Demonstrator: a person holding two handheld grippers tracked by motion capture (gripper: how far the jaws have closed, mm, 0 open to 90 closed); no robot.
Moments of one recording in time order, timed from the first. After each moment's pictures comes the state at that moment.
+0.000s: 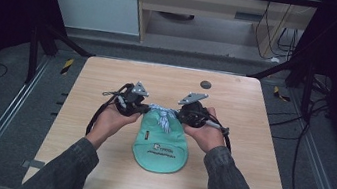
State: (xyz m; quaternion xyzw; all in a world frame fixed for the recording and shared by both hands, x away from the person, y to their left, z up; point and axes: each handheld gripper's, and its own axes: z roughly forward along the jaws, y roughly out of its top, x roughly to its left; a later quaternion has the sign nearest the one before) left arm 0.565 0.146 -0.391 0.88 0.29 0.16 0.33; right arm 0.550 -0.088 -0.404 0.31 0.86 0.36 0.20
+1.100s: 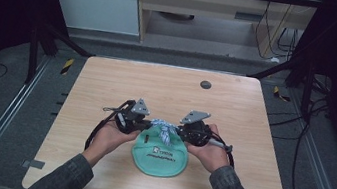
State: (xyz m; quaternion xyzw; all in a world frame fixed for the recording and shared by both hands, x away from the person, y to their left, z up) left arm 0.520 0.139 -0.413 0.89 0.25 0.14 0.34; right arm 0.509 -0.100 -0.429 0.29 0.87 0.36 0.19
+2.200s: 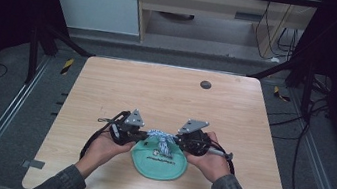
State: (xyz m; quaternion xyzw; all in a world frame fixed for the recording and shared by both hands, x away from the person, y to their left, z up) left arm 0.494 0.149 -0.432 0.90 0.25 0.12 0.35; right arm 0.485 -0.099 -0.435 0.27 0.88 0.35 0.17
